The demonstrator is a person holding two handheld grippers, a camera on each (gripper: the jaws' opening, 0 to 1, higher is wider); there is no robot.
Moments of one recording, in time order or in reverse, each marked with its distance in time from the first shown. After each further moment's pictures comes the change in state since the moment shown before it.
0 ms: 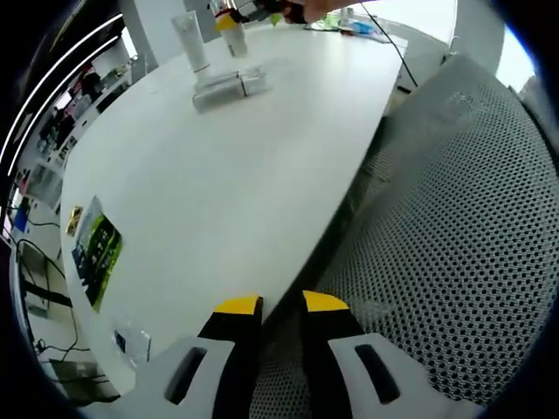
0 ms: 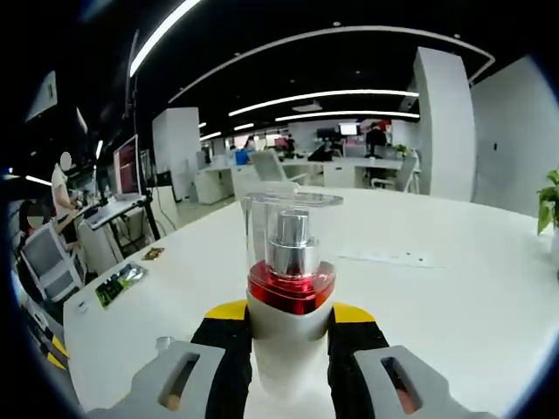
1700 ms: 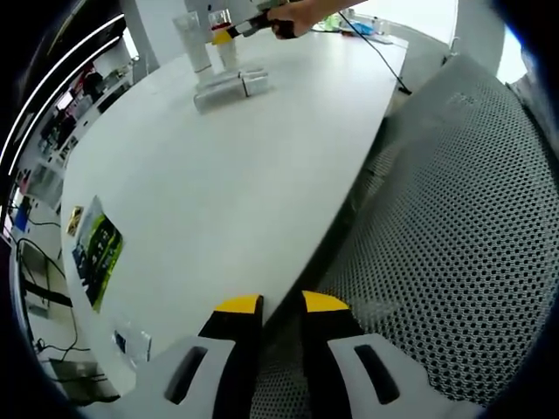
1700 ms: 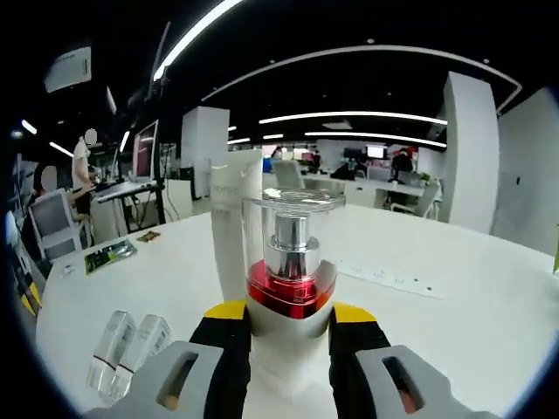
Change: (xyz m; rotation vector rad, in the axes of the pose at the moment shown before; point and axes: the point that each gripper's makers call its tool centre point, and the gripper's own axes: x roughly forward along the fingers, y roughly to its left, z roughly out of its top) left arm 0.001 0.002 0.000 0.000 -0.007 0.008; right arm 0.045 -0.052 -0.018 -0.123 -0.073 0.082
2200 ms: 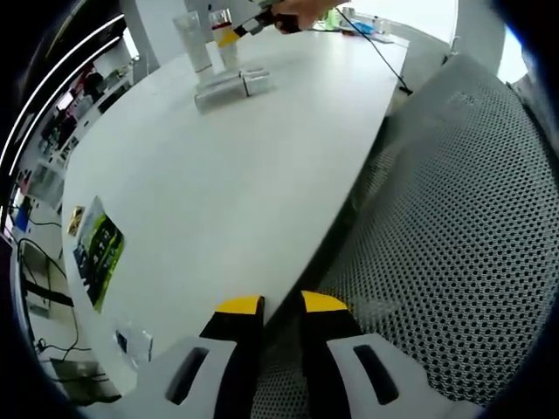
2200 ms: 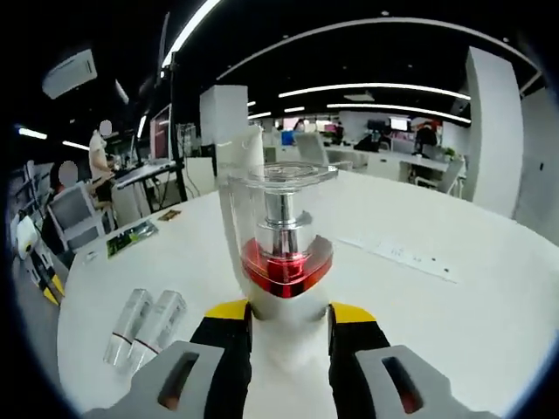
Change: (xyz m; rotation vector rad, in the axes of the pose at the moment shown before) left arm 0.000 0.001 0.000 0.000 0.002 0.005; right arm -0.003 0.008 -0.014 -0.024 0.171 0.165
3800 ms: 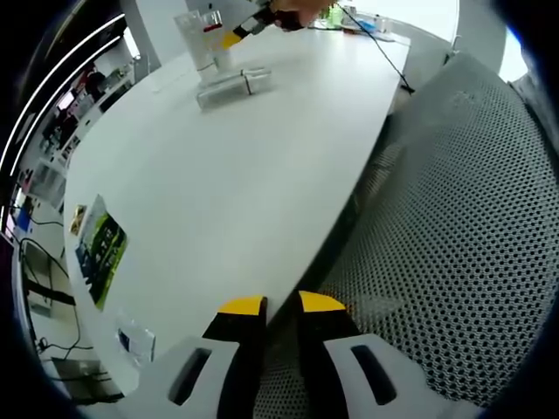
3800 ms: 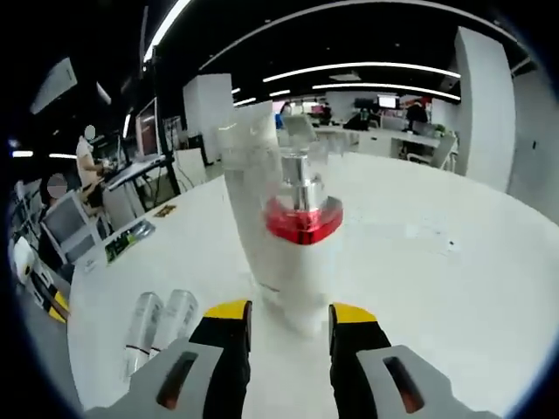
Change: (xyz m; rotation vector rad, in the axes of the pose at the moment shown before) left arm 0.000 0.003 -0.002 0.000 0.011 0.011; right arm -0.011 0.045 -0.014 0.106 0.081 -0.063
